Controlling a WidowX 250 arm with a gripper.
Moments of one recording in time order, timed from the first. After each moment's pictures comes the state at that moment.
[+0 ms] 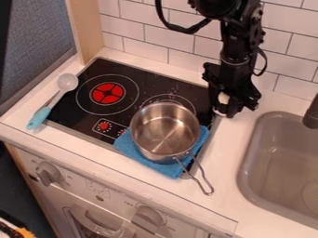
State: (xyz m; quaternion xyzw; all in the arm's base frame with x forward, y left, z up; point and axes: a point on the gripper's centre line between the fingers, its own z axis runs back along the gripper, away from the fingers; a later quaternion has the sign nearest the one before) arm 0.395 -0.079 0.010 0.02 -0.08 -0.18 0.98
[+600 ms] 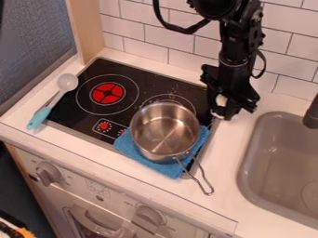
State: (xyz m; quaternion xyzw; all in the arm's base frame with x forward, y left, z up) arm 0.390 -0.077 0.018 0.02 -0.09 -0.18 0.98
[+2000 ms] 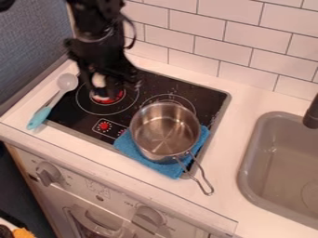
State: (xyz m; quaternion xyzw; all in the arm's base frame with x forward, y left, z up) arm 0.267 0.067 0.094 0.09 -0.15 -0.01 0.98
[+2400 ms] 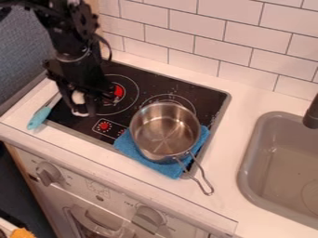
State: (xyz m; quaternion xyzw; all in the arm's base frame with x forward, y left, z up) arm 0.255 0.096 0.065 0.09 -0.12 0.03 0.99
